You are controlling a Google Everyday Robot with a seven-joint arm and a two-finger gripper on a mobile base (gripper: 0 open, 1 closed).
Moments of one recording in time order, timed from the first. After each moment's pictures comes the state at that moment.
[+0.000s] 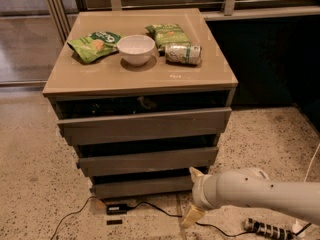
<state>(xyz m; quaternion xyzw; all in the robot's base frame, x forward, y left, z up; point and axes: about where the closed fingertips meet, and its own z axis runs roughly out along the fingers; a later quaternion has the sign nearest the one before) 0.439 -0.093 0.511 -0.60 0.75 0.09 0.25</state>
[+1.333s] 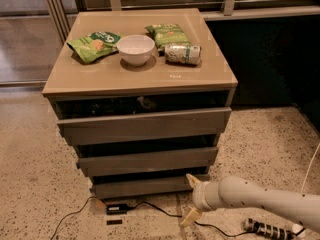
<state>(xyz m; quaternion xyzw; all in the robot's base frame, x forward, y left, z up) 0.475 -0.096 0.405 -0.59 0.73 0.15 0.30</state>
